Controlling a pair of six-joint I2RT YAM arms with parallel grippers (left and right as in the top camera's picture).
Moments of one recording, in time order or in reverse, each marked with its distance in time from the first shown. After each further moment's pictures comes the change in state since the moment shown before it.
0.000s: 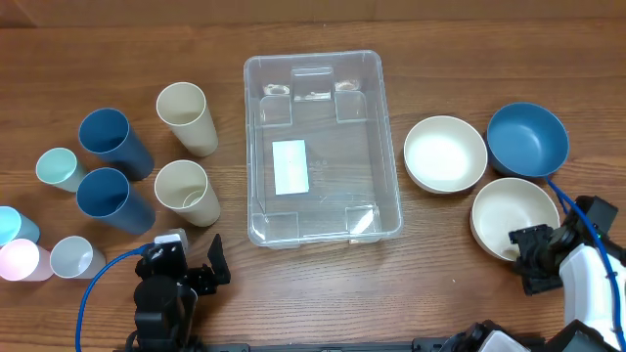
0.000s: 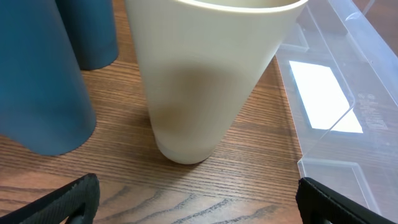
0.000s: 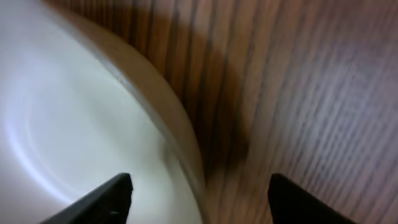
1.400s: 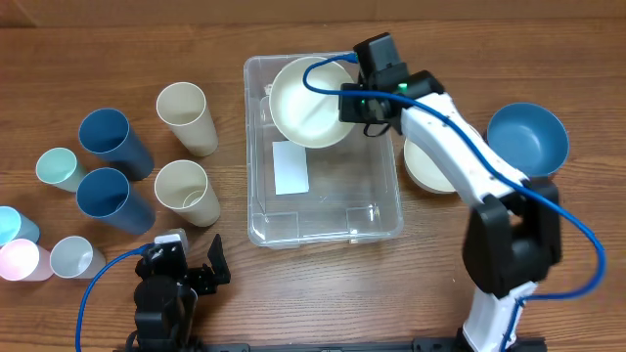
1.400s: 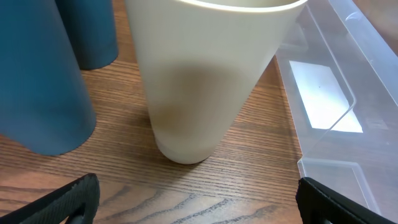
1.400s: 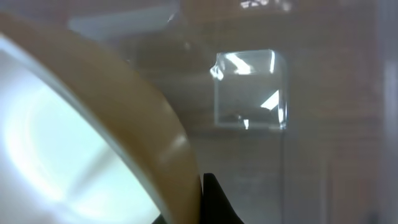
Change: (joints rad) left arm 0.000 0.000 0.000 0.000 0.000 0.000; right arm 1.020 0.750 1.032 0.096 -0.040 -0.341
